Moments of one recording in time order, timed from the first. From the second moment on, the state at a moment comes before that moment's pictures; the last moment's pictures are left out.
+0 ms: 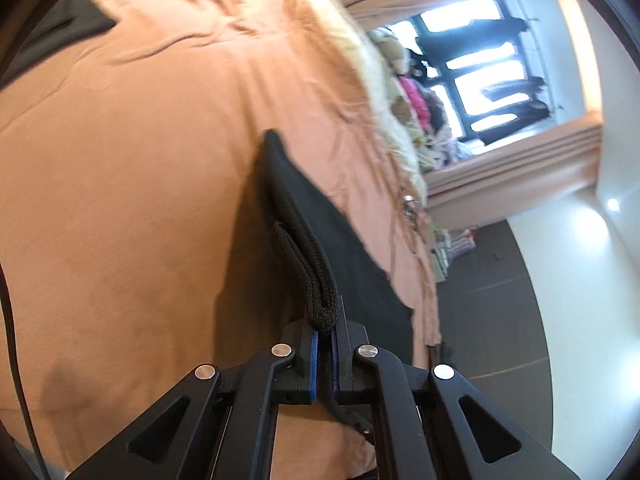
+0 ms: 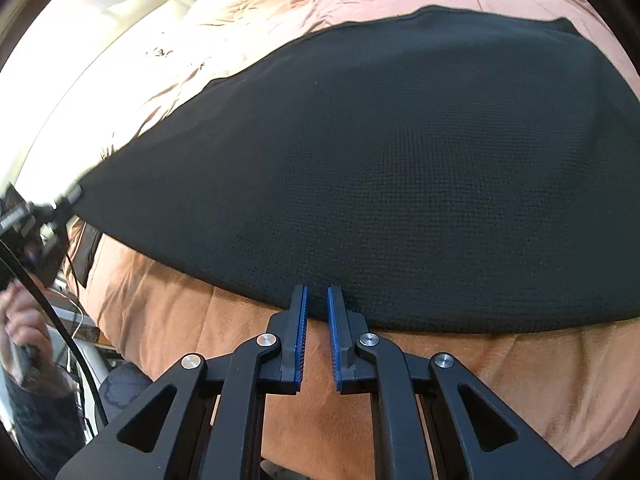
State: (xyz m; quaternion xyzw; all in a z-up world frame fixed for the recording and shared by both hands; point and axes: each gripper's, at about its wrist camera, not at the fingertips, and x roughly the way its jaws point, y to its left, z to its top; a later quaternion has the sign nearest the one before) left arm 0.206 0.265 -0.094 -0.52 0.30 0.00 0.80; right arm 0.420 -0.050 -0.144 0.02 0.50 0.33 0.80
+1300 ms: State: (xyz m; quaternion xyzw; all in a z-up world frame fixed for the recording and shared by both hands) left arm 0.377 0.018 0.031 -0.30 0.37 -0.21 0.85; right arm 0.410 -0.152 -0.105 0.09 0.44 0.32 0.83
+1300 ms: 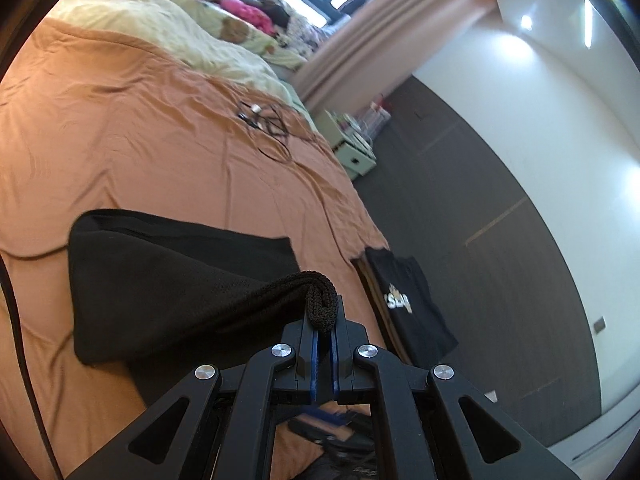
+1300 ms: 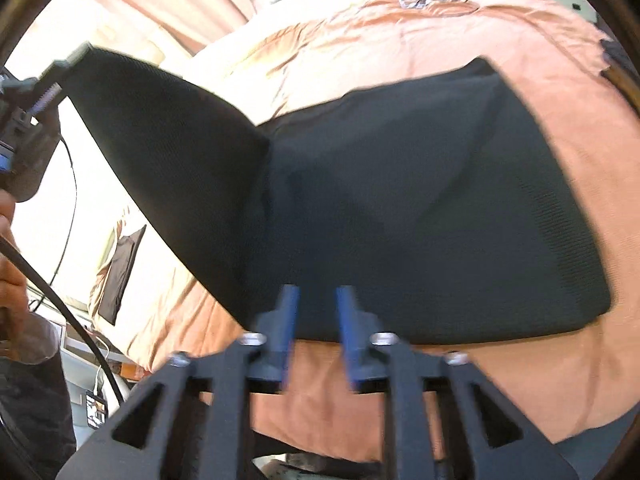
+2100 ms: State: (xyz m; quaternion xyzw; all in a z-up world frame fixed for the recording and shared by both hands) left arm 0.397 -0.111 -0.061 -0.23 0.51 -0.27 0.78; right arm 0.429 -0.292 -0.065 0.08 0.46 0.25 0.85
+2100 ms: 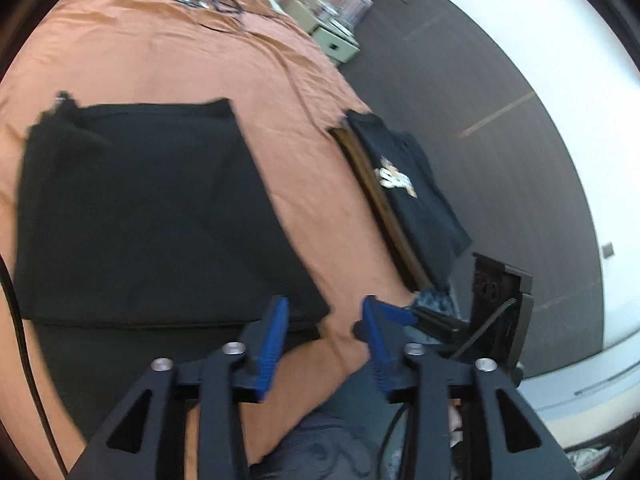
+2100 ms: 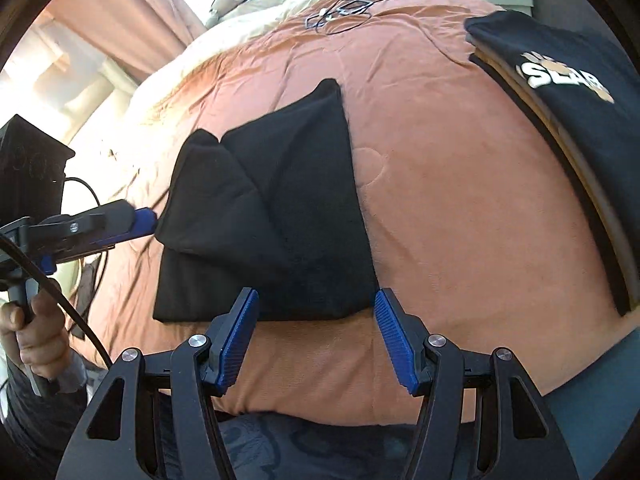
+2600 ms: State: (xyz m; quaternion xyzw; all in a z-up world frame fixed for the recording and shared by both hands) left arm 0.362 0.014 -0.104 -0.25 0.54 -0.11 0.79; right arm 0.473 -0.205 -0.081 -0.09 0.49 0.29 0.82
